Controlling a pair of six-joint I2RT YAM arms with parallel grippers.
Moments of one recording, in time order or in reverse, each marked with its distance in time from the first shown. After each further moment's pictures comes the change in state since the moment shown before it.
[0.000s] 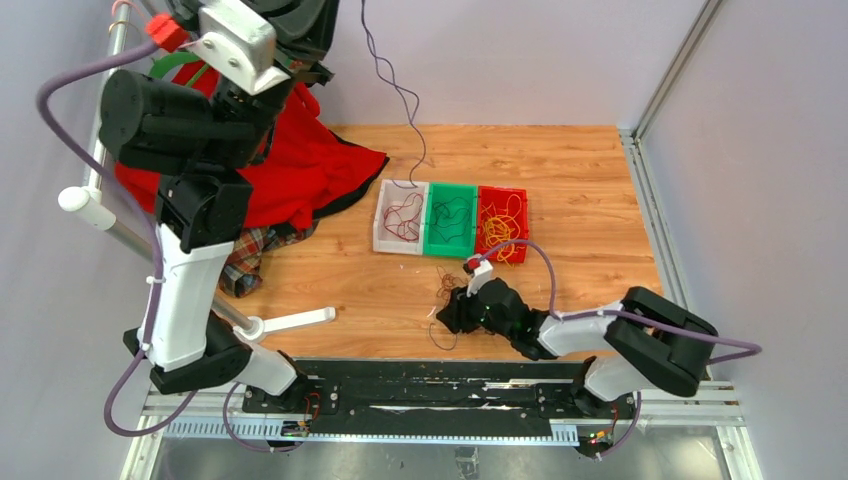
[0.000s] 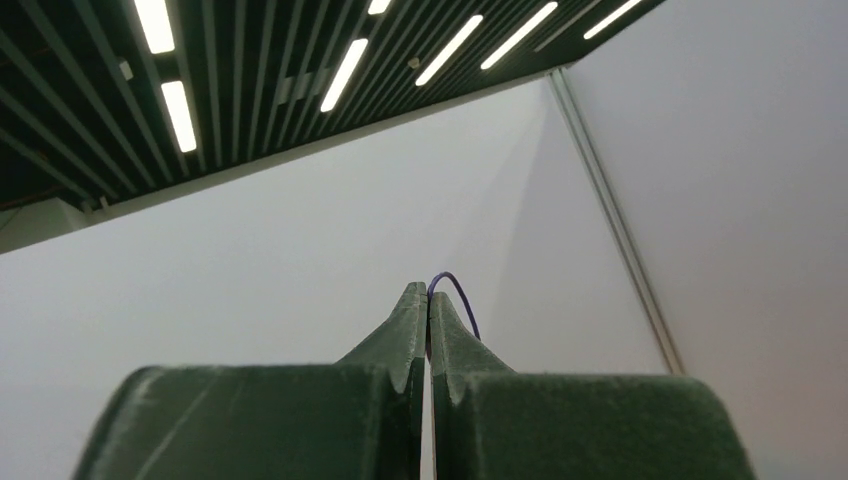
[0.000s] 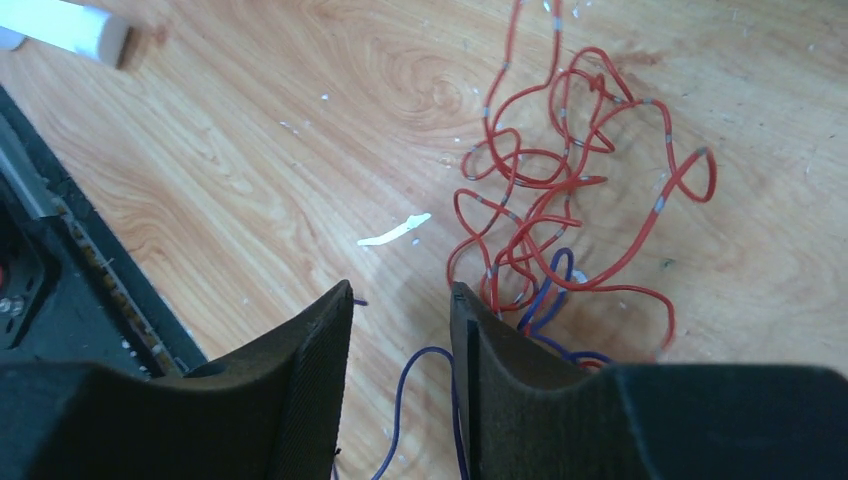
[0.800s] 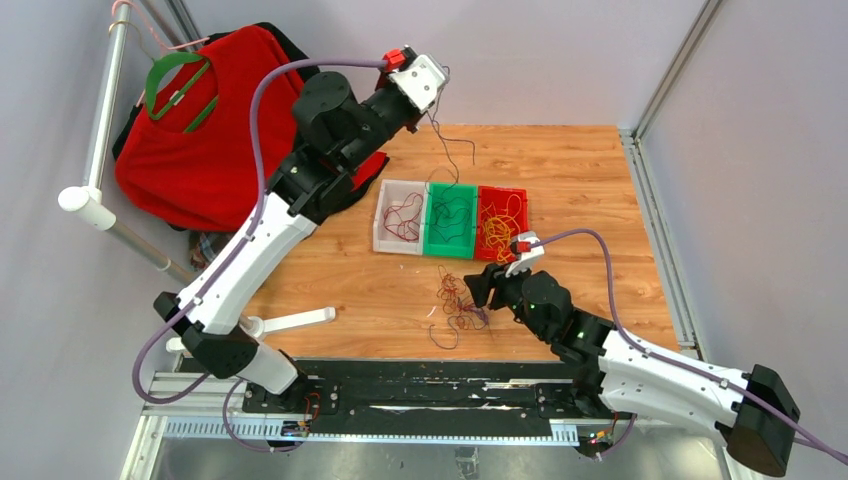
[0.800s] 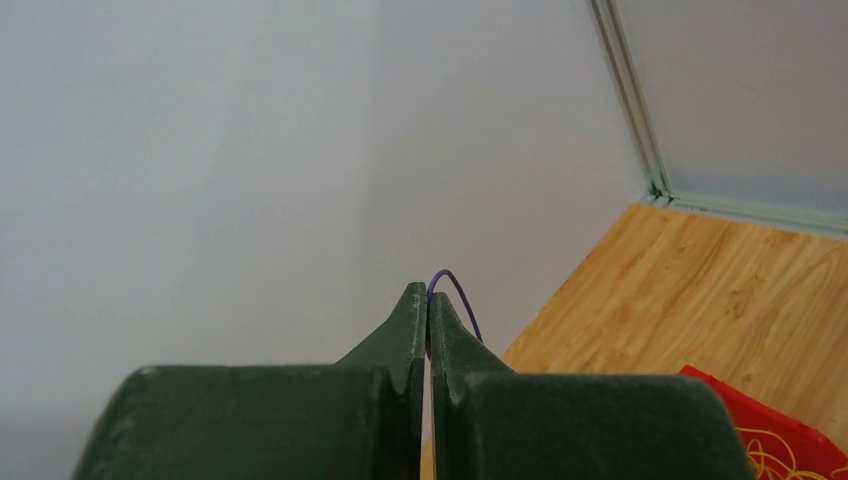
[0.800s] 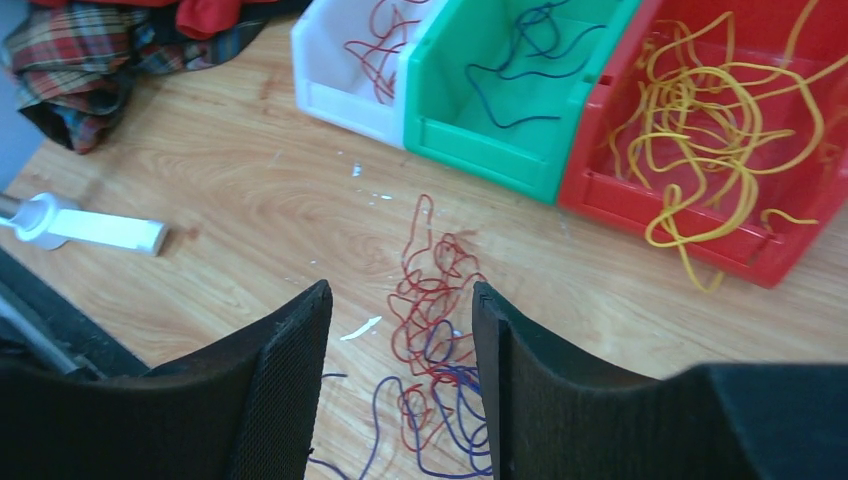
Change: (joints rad) left arm 0.000 0.015 -0.520 0.011 -0.066 0.084; right arm 0.014 -0.660 0.095 -0.517 0.336 -0.103
